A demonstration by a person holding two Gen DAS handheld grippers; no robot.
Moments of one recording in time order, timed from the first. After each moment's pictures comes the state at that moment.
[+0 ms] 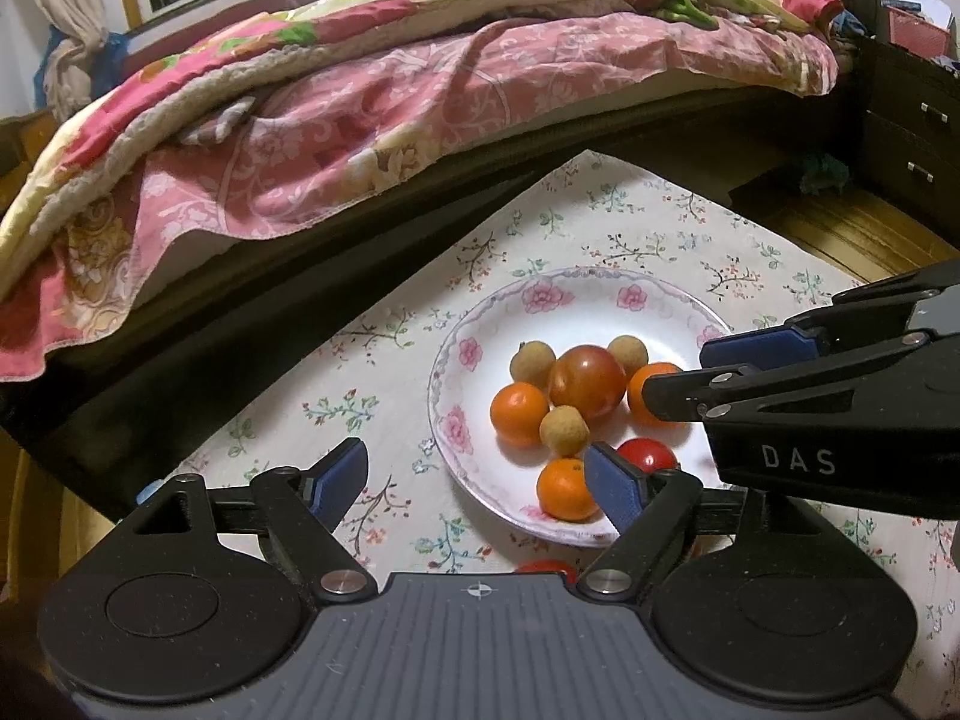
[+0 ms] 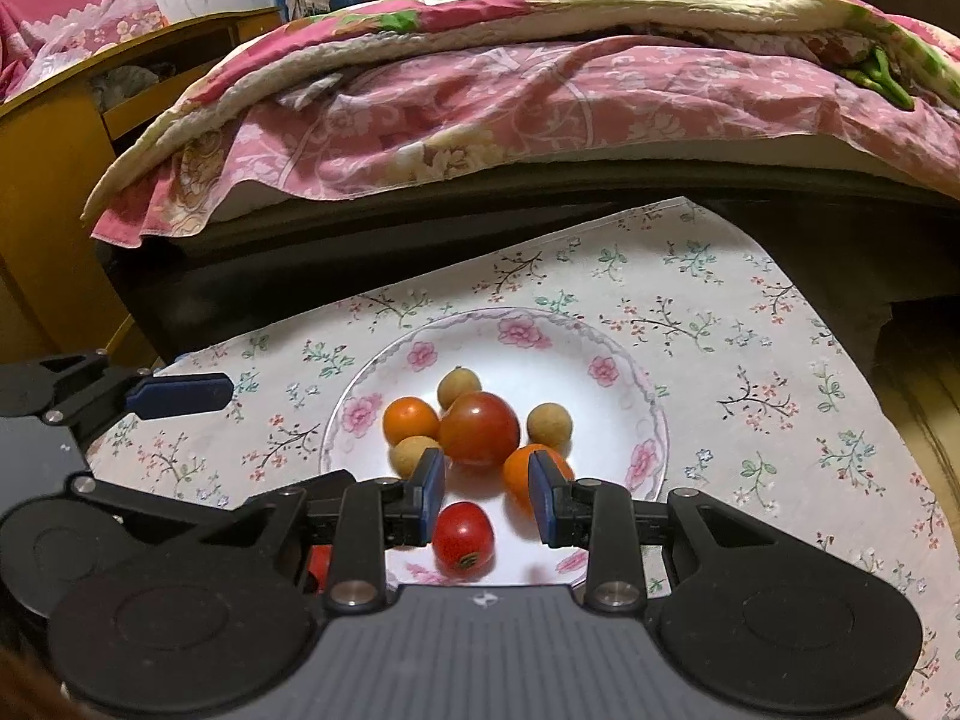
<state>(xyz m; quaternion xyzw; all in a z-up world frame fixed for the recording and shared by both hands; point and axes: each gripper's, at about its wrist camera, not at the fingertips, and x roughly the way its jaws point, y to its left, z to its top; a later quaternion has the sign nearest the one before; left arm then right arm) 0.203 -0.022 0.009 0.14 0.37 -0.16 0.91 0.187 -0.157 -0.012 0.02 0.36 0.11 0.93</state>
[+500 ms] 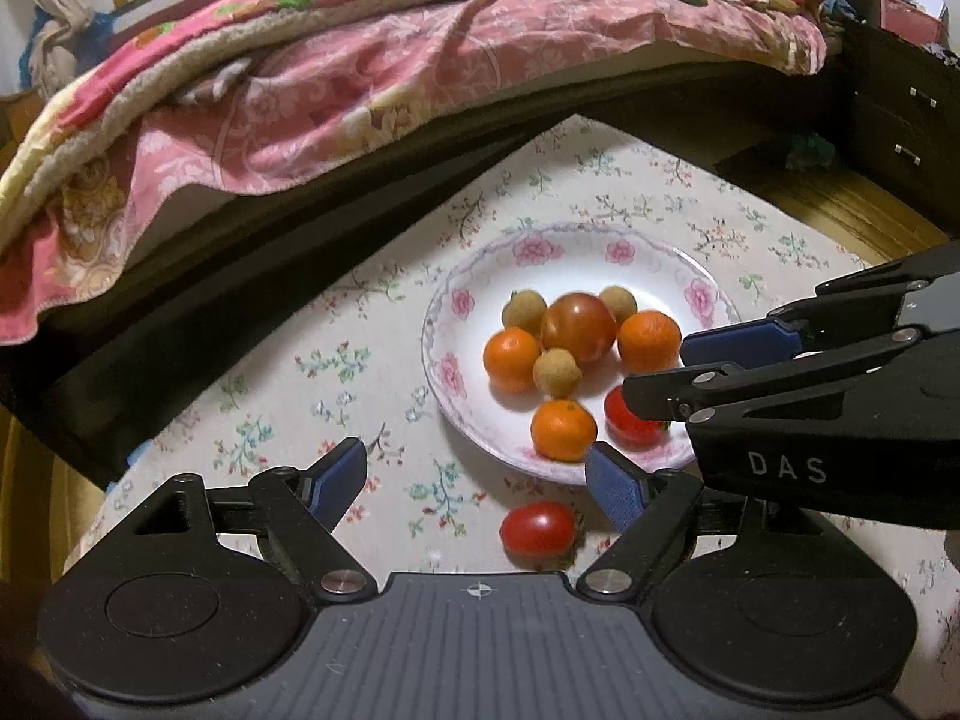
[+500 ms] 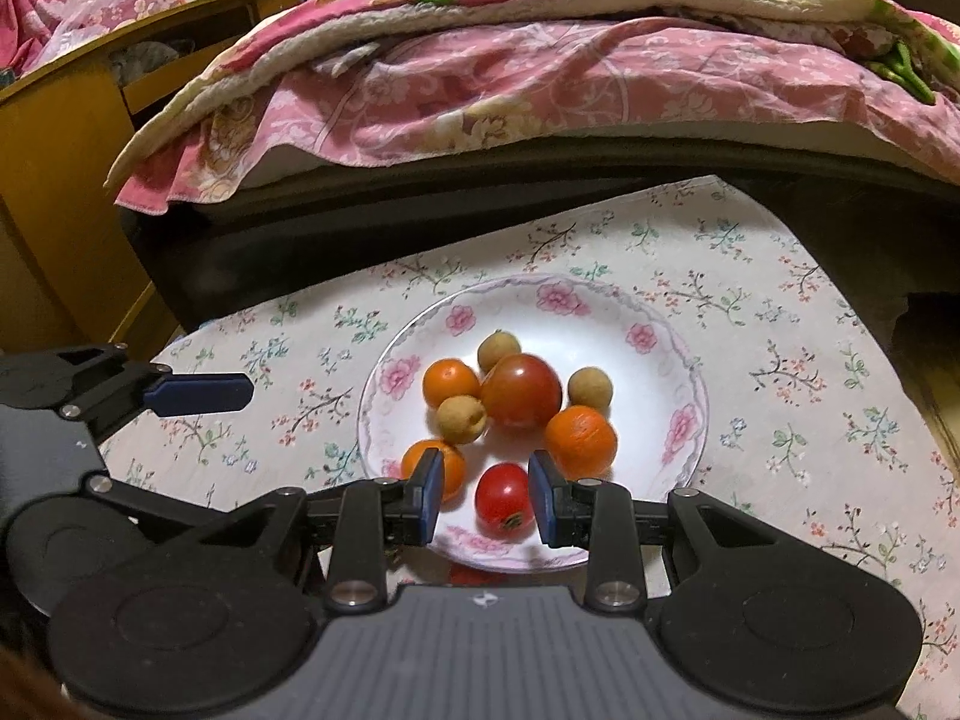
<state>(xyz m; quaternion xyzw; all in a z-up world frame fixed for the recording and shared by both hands) 0.193 -0.011 0.001 0.14 0.39 -0.17 0.89 0.177 -0.142 -0.020 0.01 0.38 0.13 0.92</state>
